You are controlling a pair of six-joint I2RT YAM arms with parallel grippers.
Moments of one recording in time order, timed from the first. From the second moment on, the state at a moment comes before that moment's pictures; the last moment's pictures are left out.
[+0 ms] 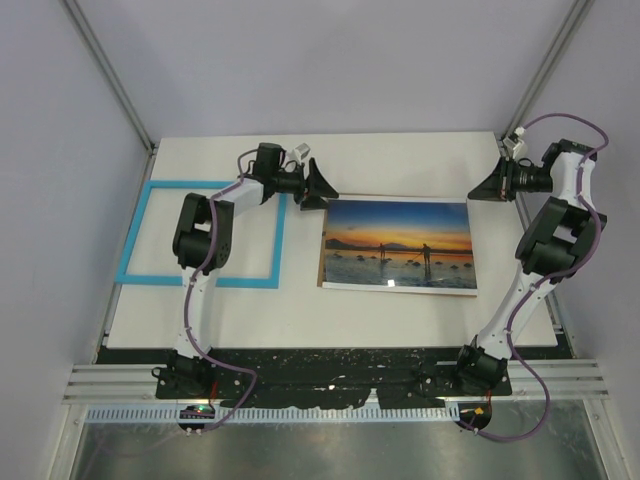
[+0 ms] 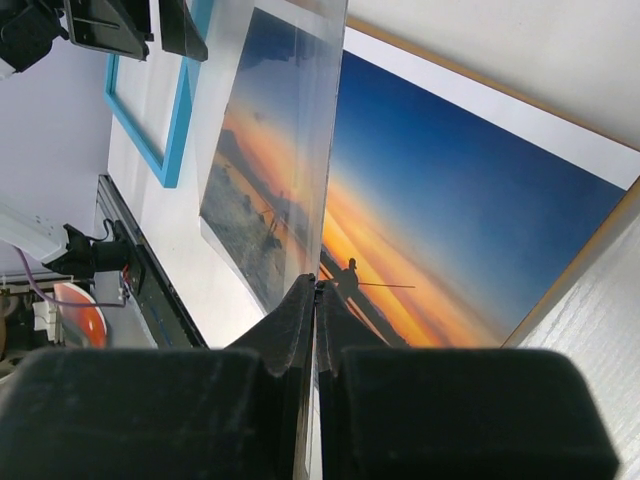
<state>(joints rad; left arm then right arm) -0.31 2.33 1.70 0.00 1.05 -0.80 -0.47 2.19 1.98 -1.34 -1.09 -0.60</state>
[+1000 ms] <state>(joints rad) -0.28 2.31 1.70 -0.11 1.04 -0.82 -0.48 2.25 1.98 -1.34 -1.15 -0.66</state>
